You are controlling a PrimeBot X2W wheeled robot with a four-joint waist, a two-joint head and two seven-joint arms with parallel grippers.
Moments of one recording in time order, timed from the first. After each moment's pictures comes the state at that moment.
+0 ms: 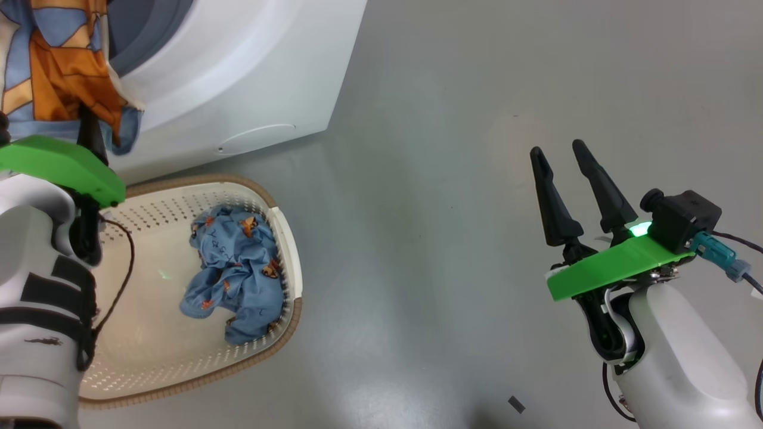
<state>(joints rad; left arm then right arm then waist) -1.09 0.26 -0.21 1.26 -0.61 -0.10 -0.16 -0.44 -0.13 0.24 0.33 0.50 0.13 -0.25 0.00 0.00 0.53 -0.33</state>
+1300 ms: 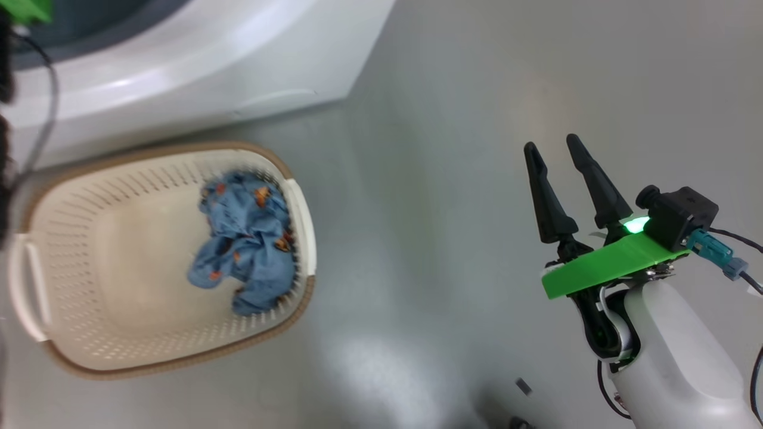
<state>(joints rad) -1.43 0.31 -0.36 1.18 -0.54 -0.05 -0.16 -0.45 -0.13 0.25 0.31 0.50 0.13 -0.25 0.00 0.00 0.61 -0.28</state>
